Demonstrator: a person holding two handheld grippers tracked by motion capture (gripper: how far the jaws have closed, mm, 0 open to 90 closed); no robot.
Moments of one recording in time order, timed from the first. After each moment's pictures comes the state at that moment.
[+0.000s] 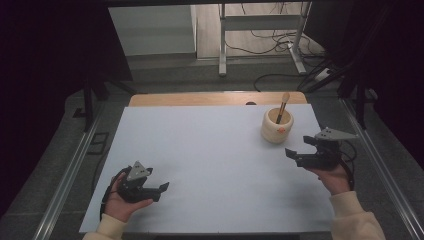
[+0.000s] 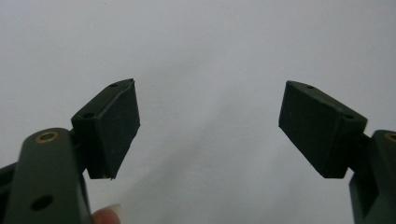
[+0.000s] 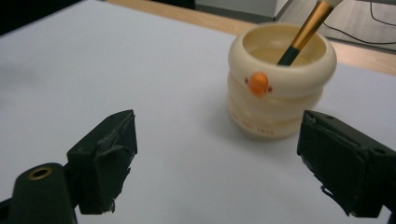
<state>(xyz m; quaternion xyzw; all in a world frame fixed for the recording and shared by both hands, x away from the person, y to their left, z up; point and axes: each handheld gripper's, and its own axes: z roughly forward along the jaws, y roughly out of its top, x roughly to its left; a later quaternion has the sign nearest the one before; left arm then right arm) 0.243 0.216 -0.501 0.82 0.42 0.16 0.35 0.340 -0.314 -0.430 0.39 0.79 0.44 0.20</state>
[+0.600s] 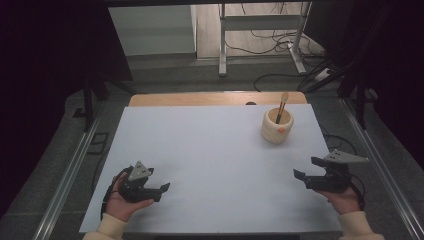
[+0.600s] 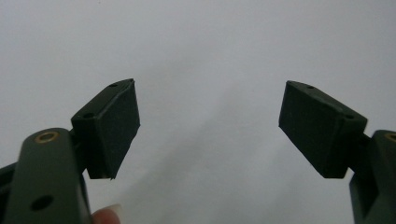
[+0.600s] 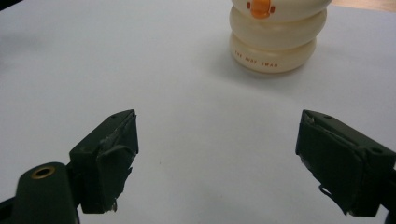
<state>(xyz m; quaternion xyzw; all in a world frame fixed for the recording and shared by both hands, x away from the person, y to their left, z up) 0.244 0.214 -0.502 0.82 0.42 0.16 0.35 0.298 -0.339 -0.460 0.41 0.79 0.42 0.17</state>
